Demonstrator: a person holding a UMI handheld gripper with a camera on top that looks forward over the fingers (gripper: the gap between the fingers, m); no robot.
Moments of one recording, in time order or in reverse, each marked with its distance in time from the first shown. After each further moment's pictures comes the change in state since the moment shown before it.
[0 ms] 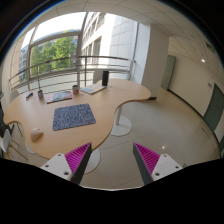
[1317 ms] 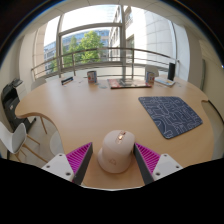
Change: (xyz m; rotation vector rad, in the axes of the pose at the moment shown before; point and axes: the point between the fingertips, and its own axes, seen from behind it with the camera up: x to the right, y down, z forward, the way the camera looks) arm -0.524 0.052 0.201 0.011 -0.330 -0.076
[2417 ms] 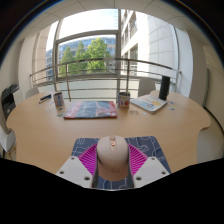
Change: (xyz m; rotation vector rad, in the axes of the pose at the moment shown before) arm 0.254 -0.167 0.107 0.110 -0.038 -0.071
